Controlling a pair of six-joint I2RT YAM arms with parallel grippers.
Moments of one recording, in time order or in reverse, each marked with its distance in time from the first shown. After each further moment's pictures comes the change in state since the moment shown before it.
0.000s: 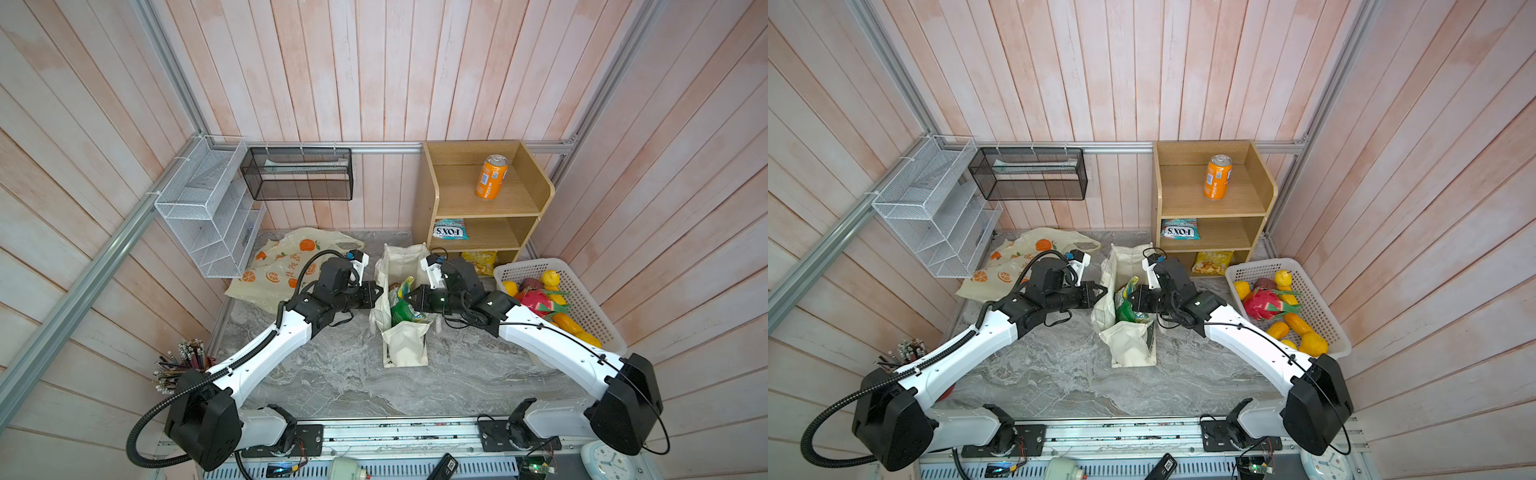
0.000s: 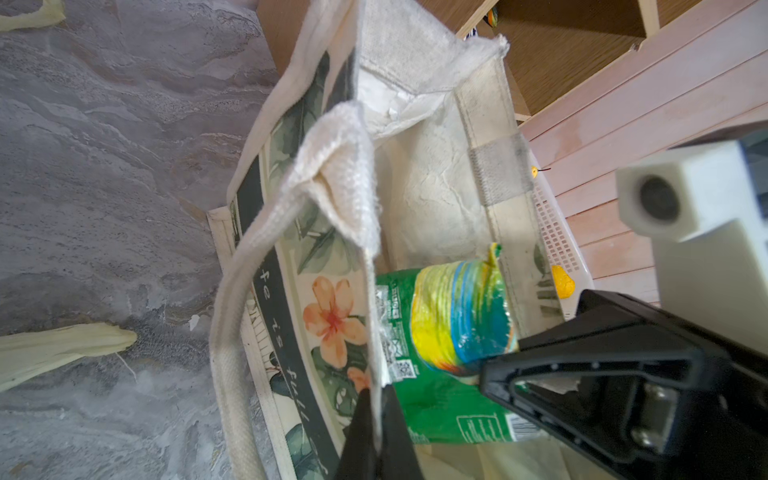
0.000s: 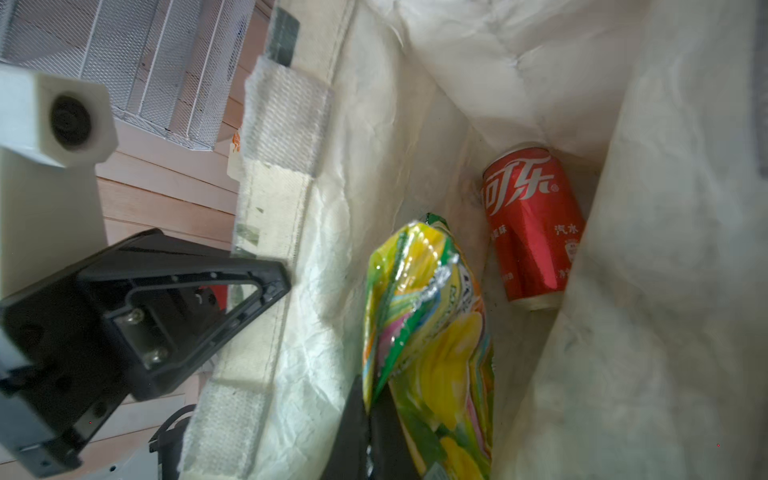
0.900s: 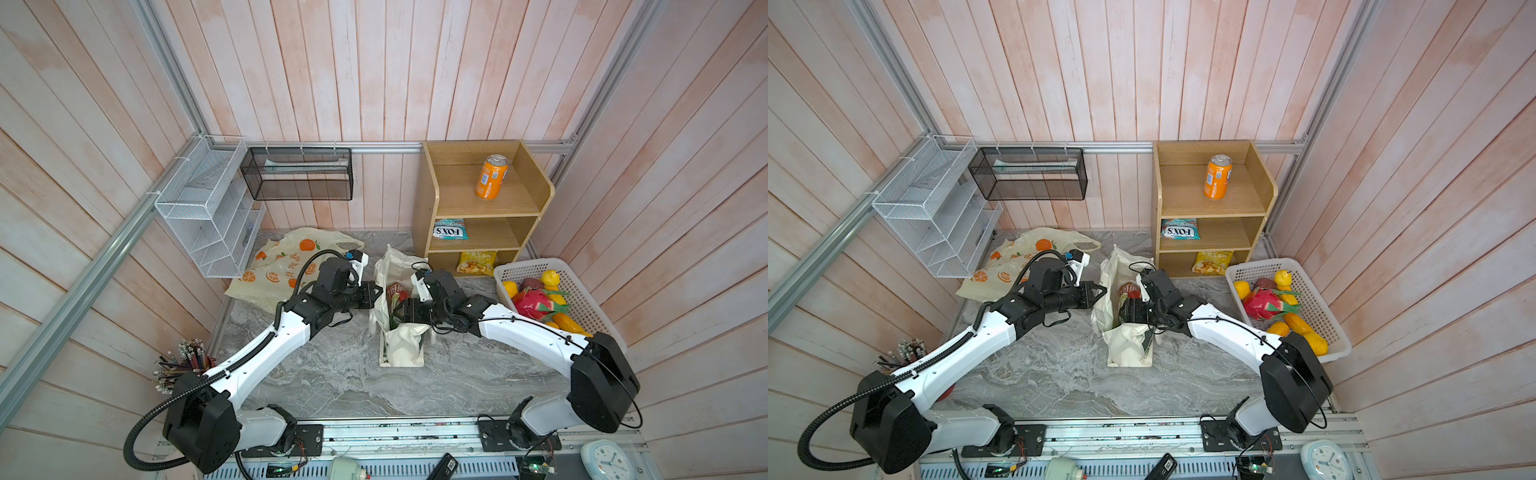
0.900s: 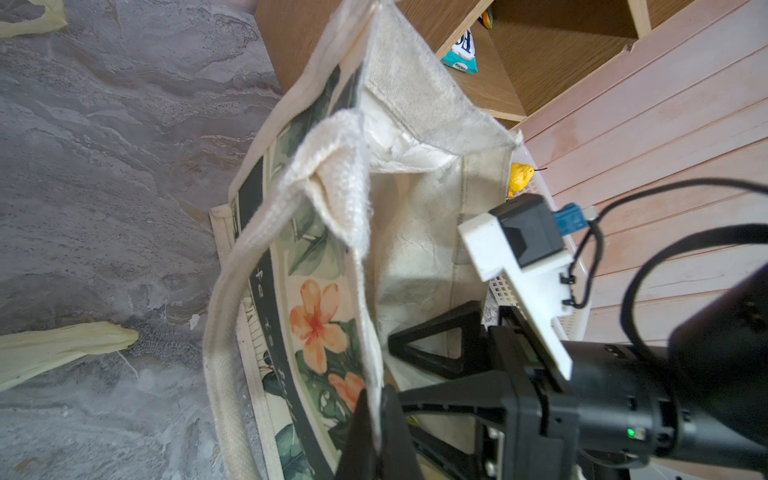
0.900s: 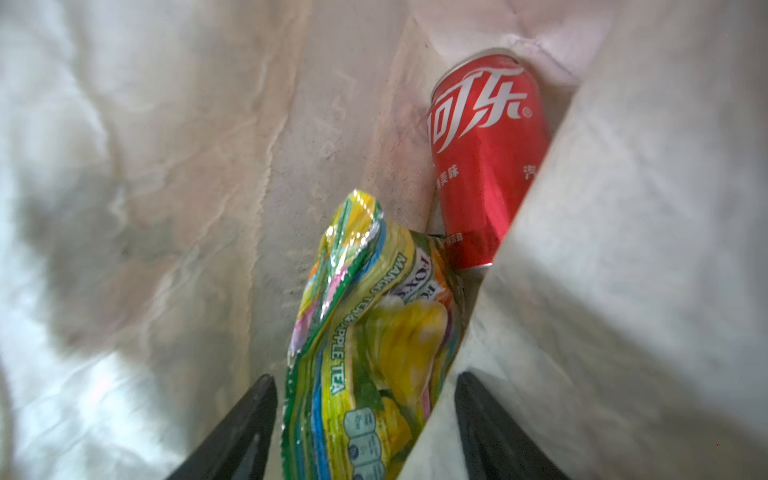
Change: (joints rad) left arm 0.000 -0.016 0.001 -0.011 0.000 0.005; right arm 0.029 0.096 -0.041 -0.026 0.067 -0.068
